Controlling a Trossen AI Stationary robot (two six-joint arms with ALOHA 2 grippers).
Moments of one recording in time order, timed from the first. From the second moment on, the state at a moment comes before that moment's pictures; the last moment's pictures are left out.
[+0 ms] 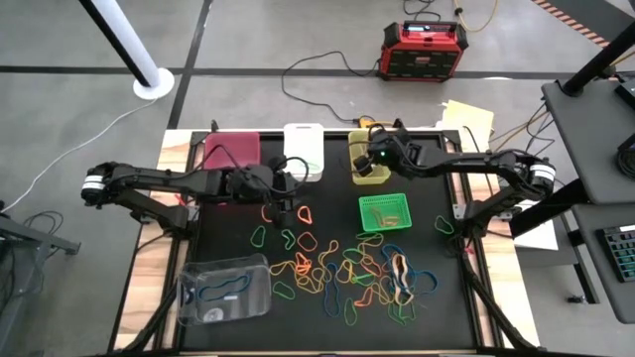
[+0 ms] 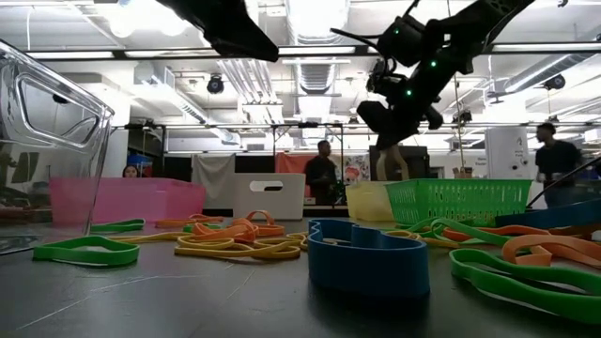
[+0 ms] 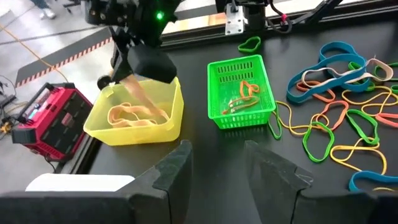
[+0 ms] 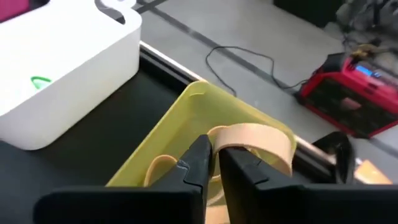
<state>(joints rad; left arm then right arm) 0.01 1.29 1.00 -0.21 -0.21 0.14 -0.43 1.46 0.88 -0.14 0.50 0.24</state>
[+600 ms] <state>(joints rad) 0.01 1.29 1.00 -0.51 -0.19 0.00 -0.43 1.45 0.97 -0.24 0.41 0.29</state>
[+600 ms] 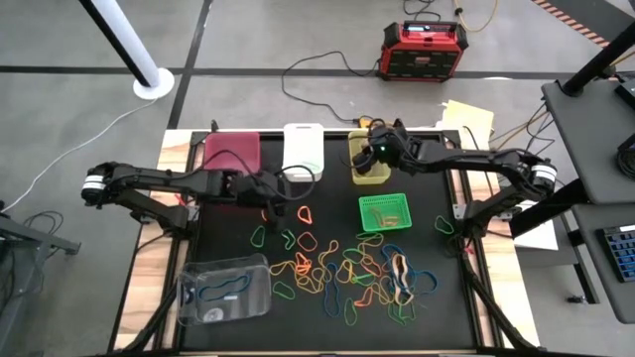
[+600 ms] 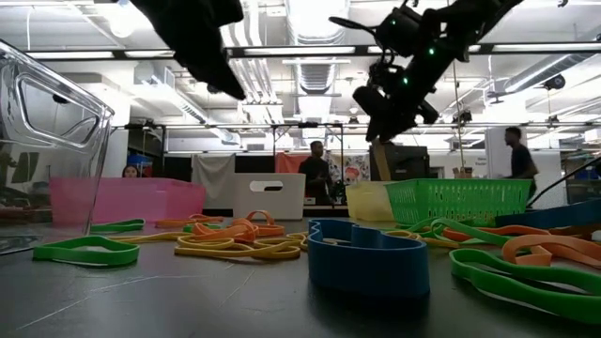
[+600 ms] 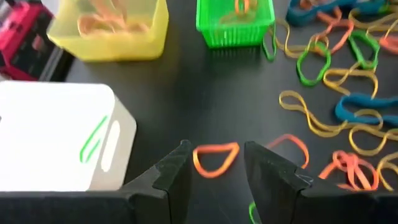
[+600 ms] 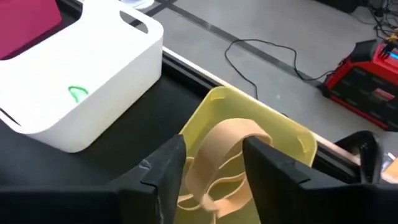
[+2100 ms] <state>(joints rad) -0.01 1.76 0.96 -0.28 -0.28 0.27 0.03 1.36 1.03 -0.47 0.47 0.47</state>
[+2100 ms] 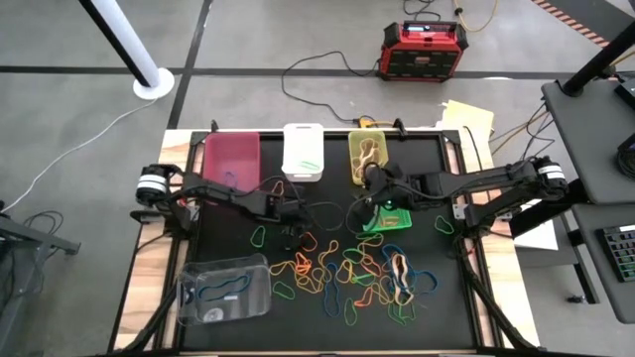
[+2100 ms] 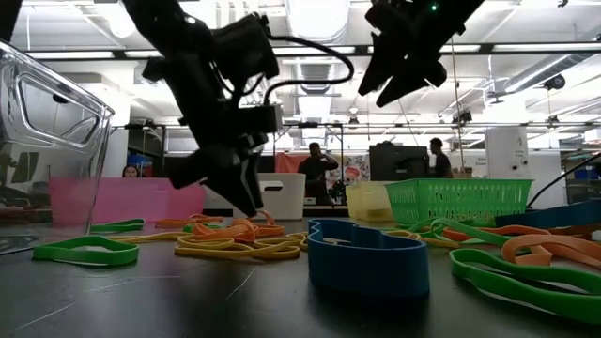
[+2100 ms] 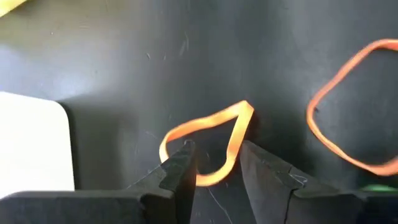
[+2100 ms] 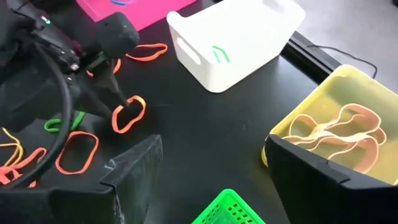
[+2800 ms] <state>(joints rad) -0.01 1.65 0.96 -0.24 -0.27 0.27 0.11 1.38 0.85 -0.10 0.47 0.32</state>
